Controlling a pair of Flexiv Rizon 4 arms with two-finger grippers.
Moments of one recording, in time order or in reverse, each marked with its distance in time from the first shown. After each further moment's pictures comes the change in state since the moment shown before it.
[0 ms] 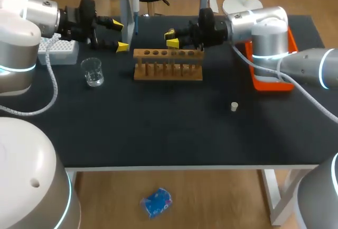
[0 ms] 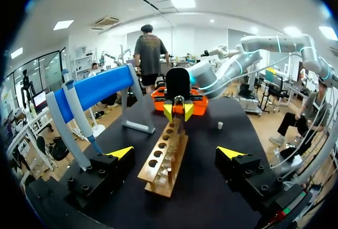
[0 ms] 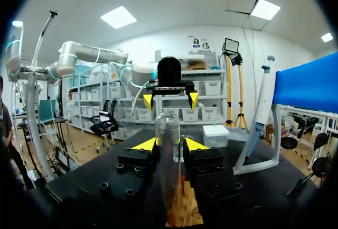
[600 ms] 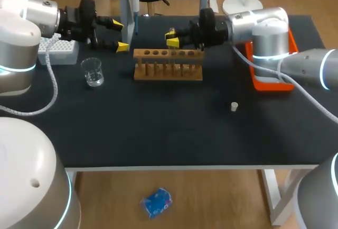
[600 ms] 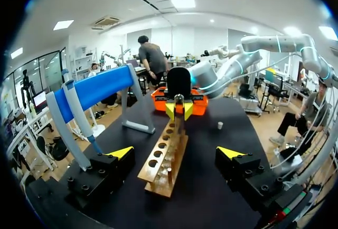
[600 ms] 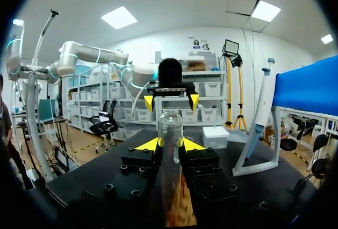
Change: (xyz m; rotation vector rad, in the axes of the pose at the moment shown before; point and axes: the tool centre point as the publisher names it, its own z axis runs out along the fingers) left arm 0.000 0.000 0.000 0.000 0.000 0.000; right arm 0.002 0.004 -0.001 -0.010 -0.003 -0.011
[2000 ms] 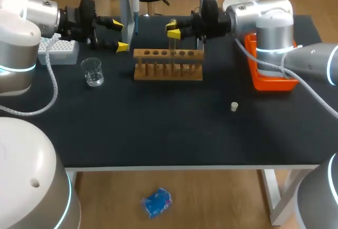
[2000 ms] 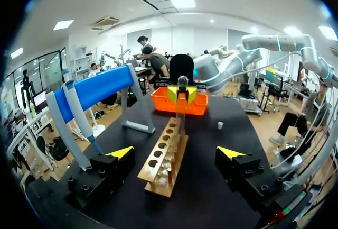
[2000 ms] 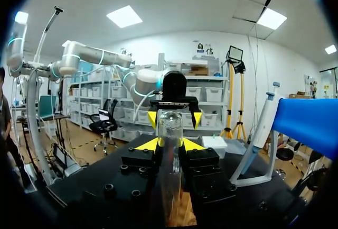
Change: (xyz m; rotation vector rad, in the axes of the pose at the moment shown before) left arm 0.000 0.000 0.000 0.000 0.000 0.000; right arm 0.006 0.039 -0.001 -0.004 0.006 -0.060
